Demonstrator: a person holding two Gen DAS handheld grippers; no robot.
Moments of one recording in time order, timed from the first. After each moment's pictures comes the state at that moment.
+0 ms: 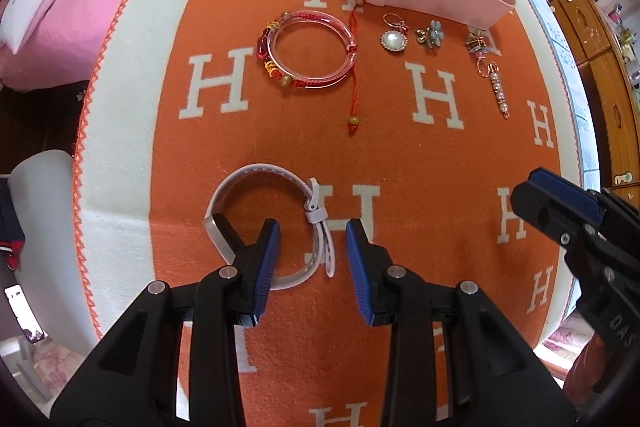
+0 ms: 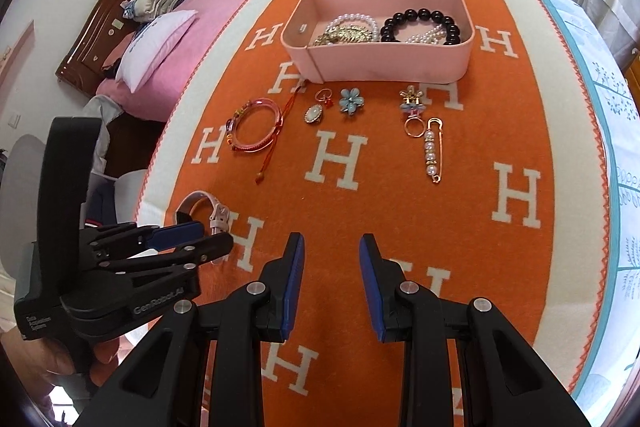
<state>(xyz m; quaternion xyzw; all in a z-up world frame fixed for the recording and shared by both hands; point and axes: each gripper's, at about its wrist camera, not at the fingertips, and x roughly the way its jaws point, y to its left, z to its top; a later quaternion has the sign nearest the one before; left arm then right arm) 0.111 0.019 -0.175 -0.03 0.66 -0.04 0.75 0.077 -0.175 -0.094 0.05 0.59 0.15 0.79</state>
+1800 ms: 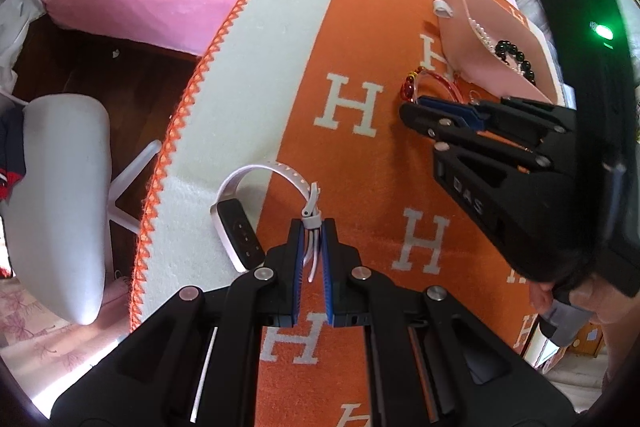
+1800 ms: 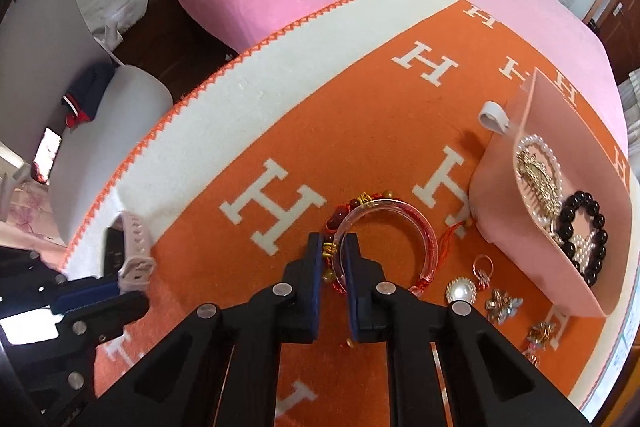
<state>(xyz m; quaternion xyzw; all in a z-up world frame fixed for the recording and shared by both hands) 0.089 0.107 -0.154 -0.13 0.62 0.03 0.77 0.174 0.004 -0.144 -0.20 0.55 0.28 0.76</state>
